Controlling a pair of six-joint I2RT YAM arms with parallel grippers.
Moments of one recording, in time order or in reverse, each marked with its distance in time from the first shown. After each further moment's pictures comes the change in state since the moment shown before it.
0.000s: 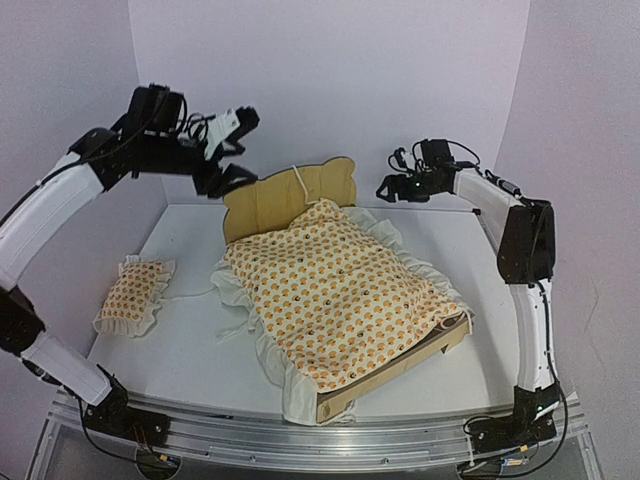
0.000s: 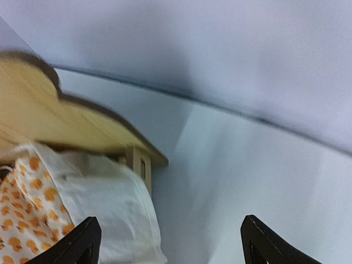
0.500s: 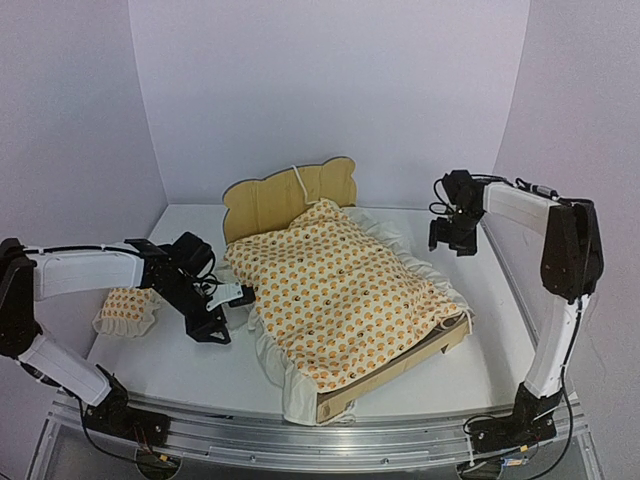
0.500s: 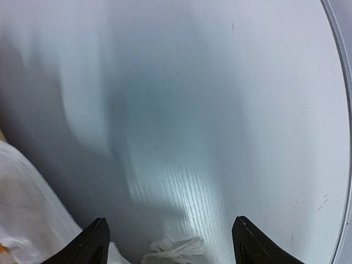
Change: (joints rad) left arm -0.002 -0.070 -0.884 0.014 0.053 -0.032; right arm -0.035 -0.385 -0.599 -0.299 0.426 0.359
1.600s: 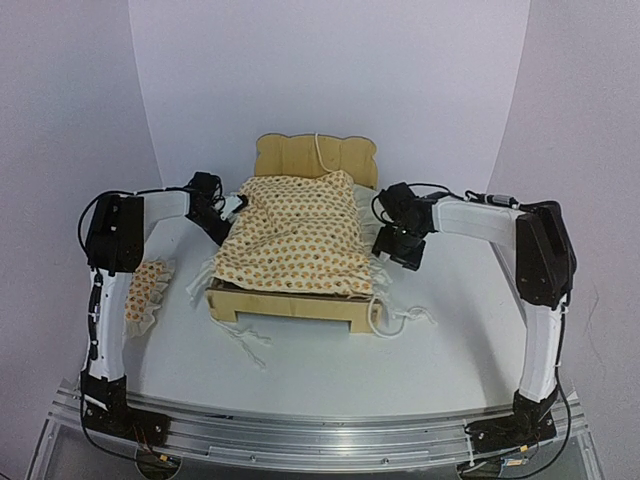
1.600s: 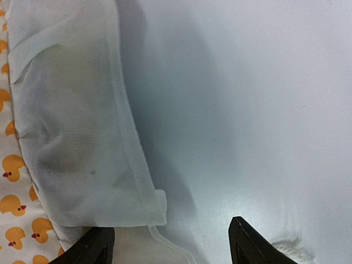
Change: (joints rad) left arm 0.365 0.936 1.021 0.219 -0.176 0.002; right arm 0.318 0.072 -0.009 0.148 0.083 0.456
